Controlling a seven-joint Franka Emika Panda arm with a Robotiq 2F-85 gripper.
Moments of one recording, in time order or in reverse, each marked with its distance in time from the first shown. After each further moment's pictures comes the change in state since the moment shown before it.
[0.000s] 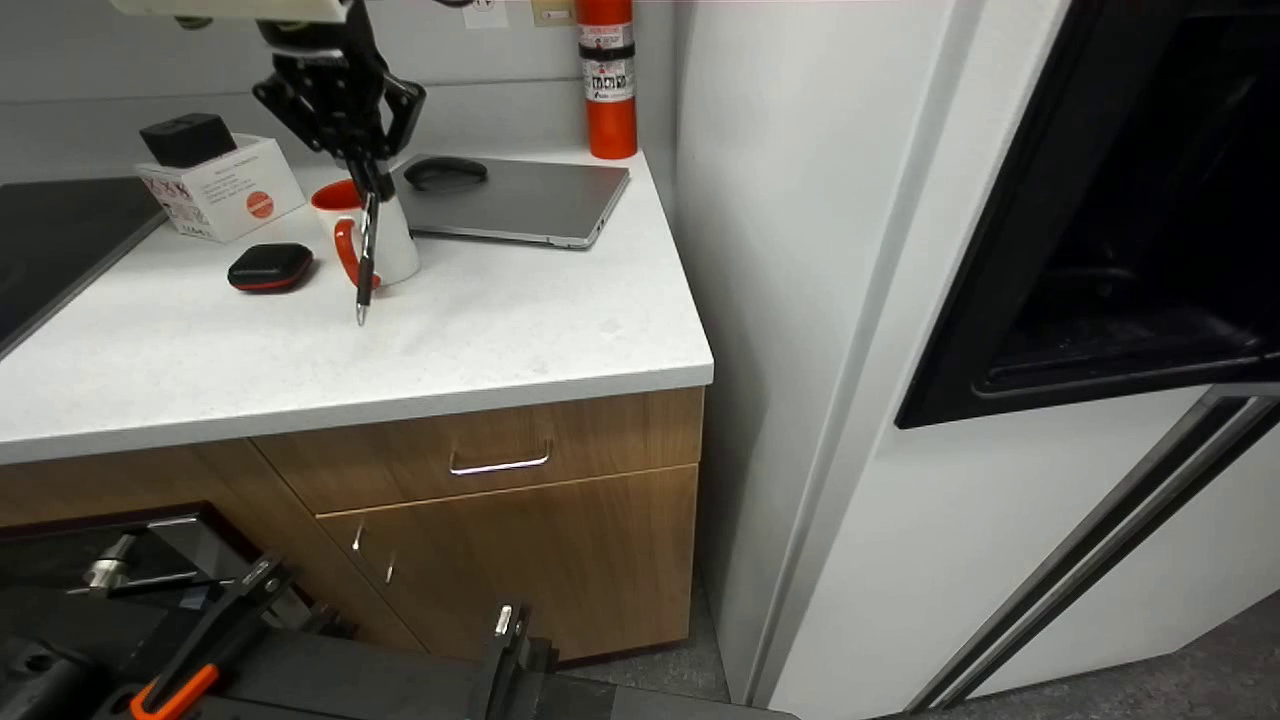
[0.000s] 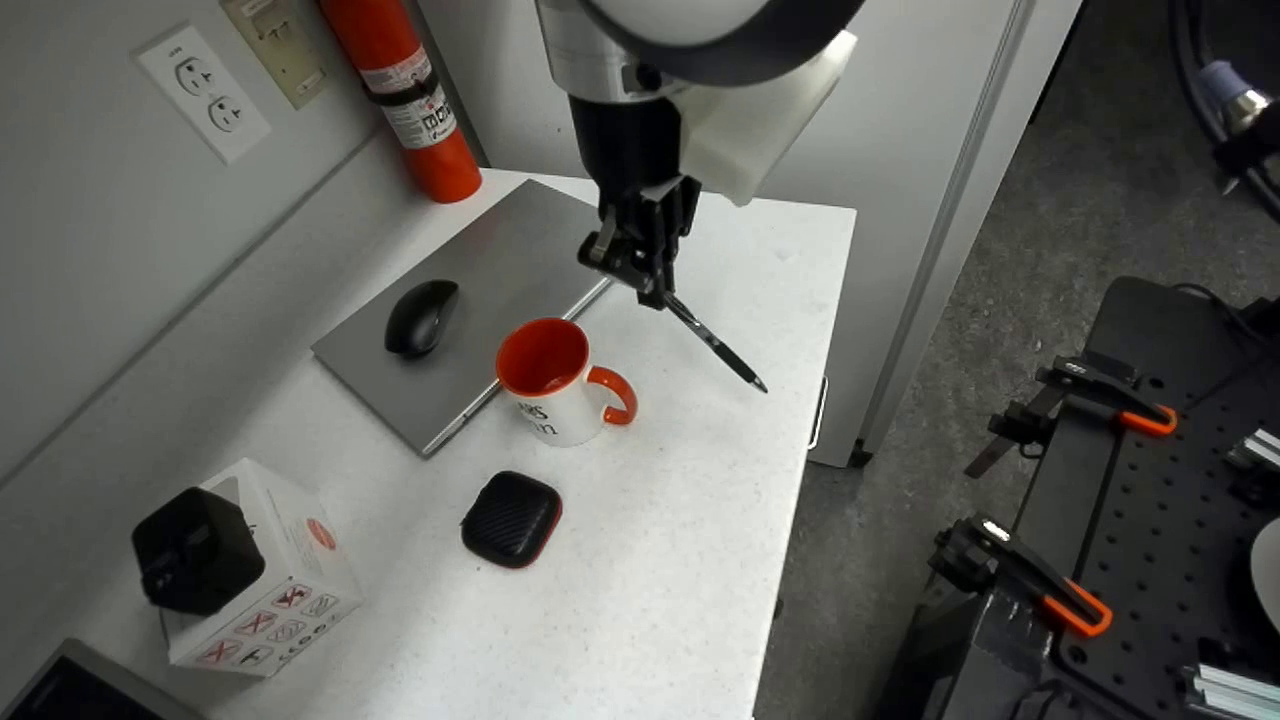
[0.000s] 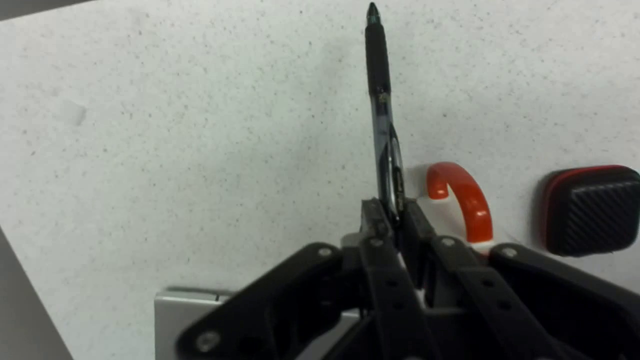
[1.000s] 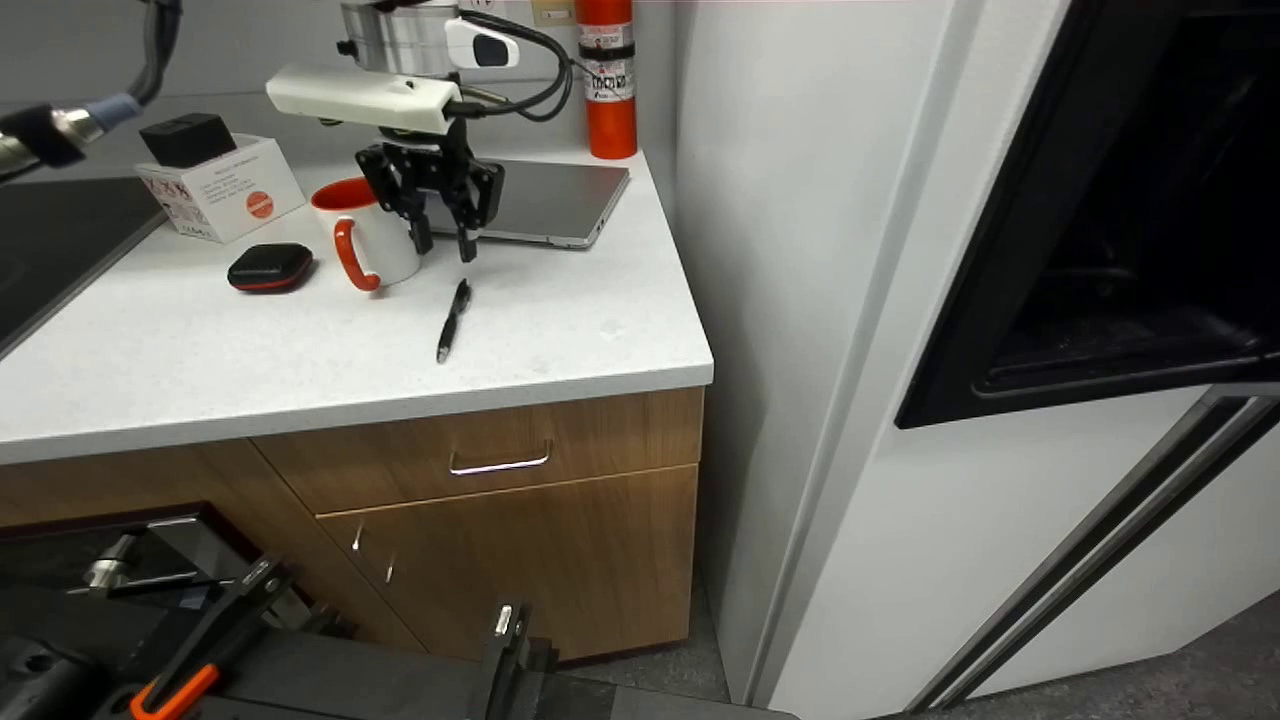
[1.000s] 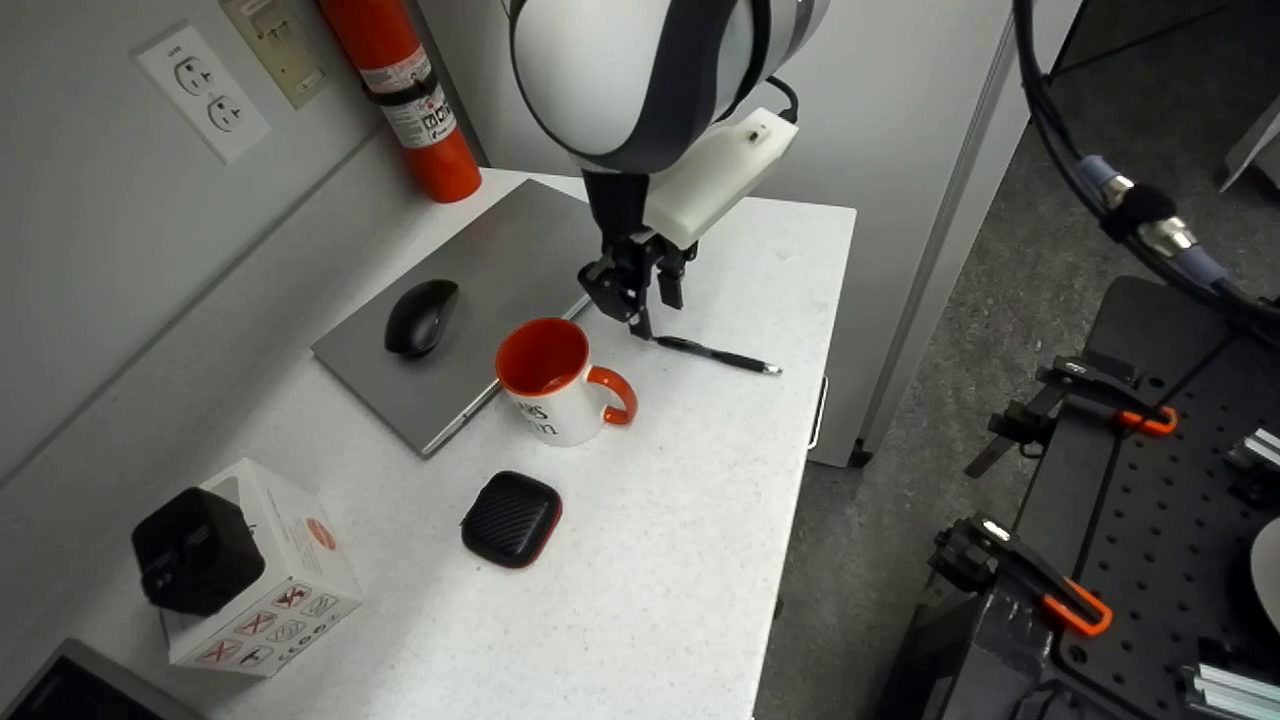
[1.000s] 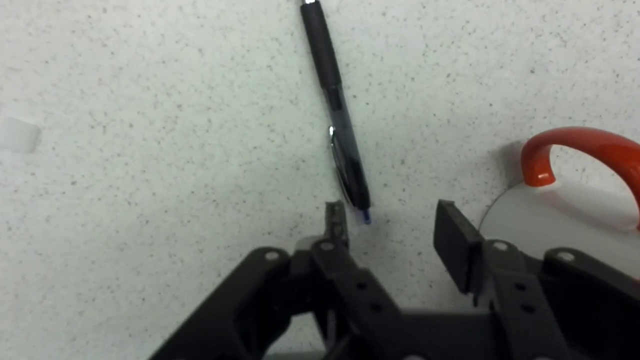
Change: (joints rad) arm -0.026 0.265 -0.050 0.166 0.064 0.010 0.001
